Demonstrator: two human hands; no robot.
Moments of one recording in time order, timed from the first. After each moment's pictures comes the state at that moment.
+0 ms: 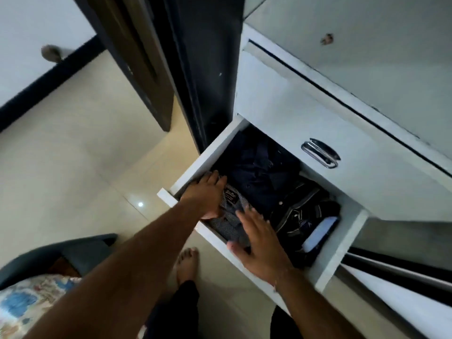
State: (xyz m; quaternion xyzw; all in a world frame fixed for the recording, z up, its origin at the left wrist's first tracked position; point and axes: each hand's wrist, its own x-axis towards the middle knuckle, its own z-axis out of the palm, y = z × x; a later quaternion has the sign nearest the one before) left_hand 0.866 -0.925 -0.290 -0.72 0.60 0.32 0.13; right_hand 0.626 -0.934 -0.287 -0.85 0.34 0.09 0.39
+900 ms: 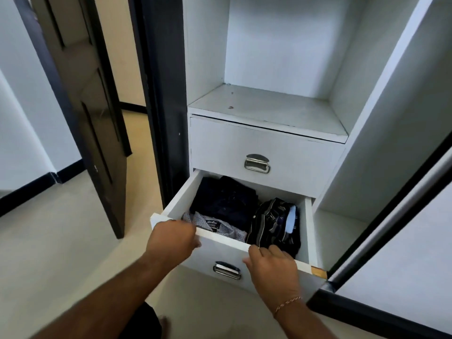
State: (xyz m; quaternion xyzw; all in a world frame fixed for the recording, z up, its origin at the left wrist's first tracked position) left_hand 0.862 -0.833 -0.277 -0.71 0.70 -0.06 0.02; right_hand 0.601 -0.831 -0.309 -0.83 0.50 -0.17 -0.17
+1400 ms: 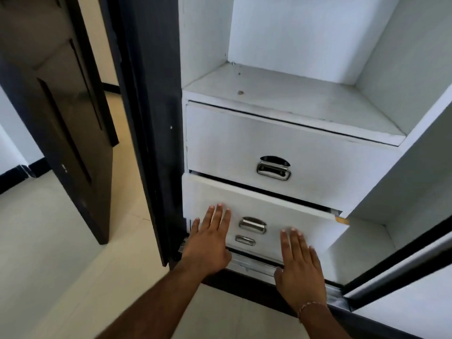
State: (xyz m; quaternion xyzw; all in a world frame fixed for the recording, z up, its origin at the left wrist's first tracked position) left_hand 0.837 -0.960 -0.363 -0.64 0.76 0.08 -0.08; right_hand 0.569 -0.953 -0.400 -0.77 0.63 -0.07 -0.07
